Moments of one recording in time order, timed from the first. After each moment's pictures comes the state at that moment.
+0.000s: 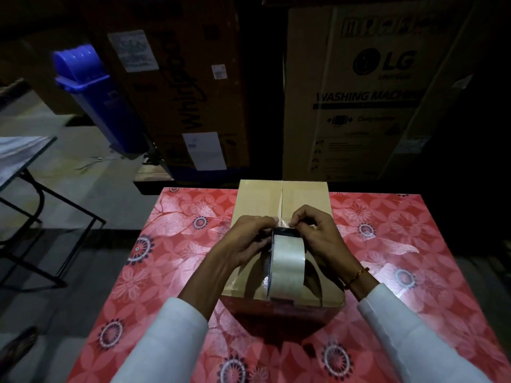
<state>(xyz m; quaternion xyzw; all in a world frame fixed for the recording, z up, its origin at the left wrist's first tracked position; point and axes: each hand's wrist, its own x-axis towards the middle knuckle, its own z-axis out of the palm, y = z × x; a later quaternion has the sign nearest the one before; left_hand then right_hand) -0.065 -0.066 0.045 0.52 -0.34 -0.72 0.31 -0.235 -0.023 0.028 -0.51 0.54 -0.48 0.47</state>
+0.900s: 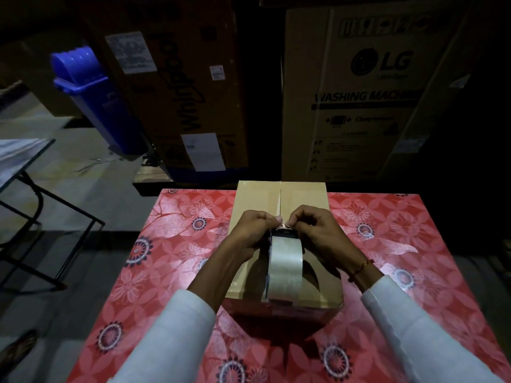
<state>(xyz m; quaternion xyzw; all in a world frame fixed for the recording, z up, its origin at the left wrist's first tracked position) -0.079 -0.070 0.048 0.56 -0.46 -0.63 0.28 -0.251 -0.034 0.029 -0.52 0.51 -0.44 0.52</state>
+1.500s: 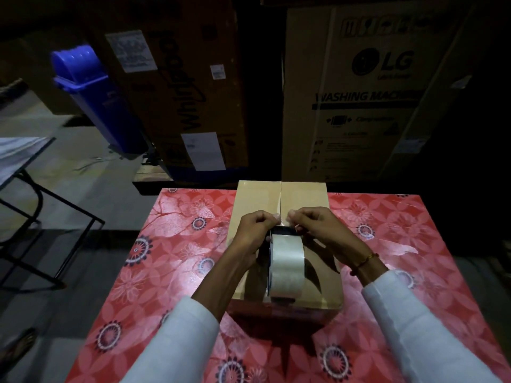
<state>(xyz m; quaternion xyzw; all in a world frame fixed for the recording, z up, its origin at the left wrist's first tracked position) -0.083 -0.064 0.036 0.56 -0.45 -0.61 0.34 -0.260 -0.044 0.040 -0.54 0.55 -0.36 0.53</state>
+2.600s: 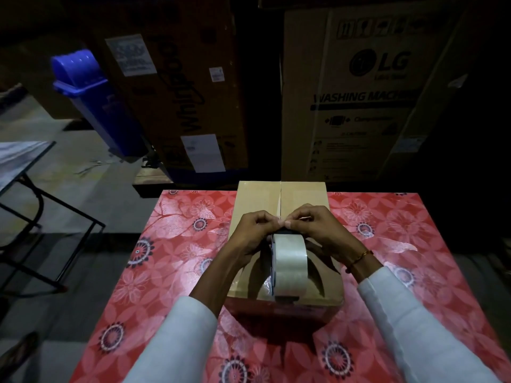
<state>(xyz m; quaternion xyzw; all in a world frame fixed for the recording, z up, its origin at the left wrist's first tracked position) -0.070 -0.067 0.034 0.49 -0.48 -0.65 0.32 -0.255 -0.047 0.033 -0.54 0.55 -0.38 0.52</state>
